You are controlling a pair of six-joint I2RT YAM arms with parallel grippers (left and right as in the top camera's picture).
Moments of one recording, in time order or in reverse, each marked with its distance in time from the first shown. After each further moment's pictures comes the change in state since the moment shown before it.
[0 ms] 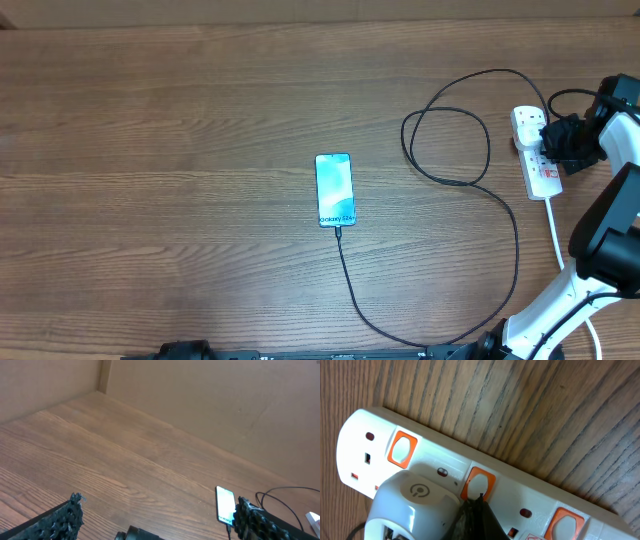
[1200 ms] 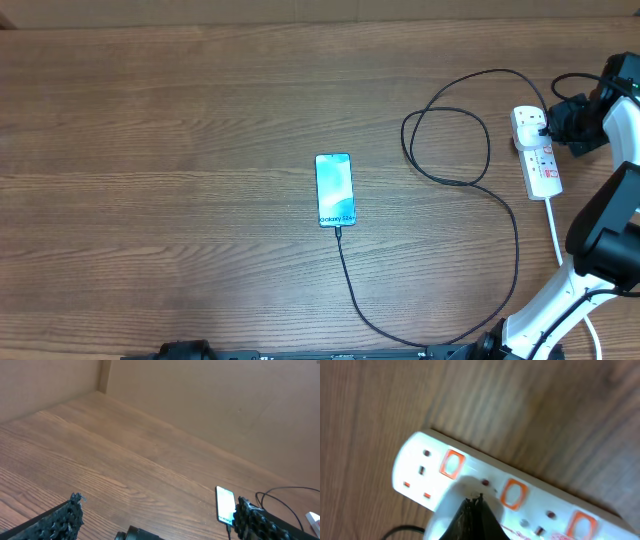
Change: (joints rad) left arm 0.000 0.000 0.000 0.000 0.000 0.000; right arm 0.023 0.018 0.143 -0.090 0.055 0.018
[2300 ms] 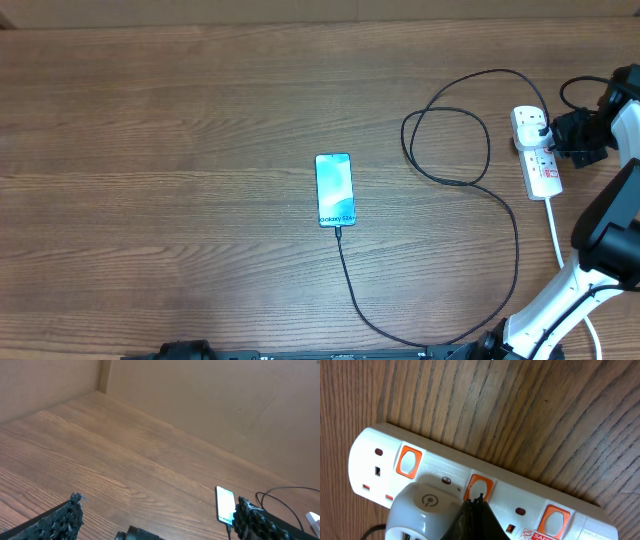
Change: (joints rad) left arm 0.000 0.000 0.000 0.000 0.000 0.000; right arm -0.044 0.042 0.011 -0.067 -0.051 0.000
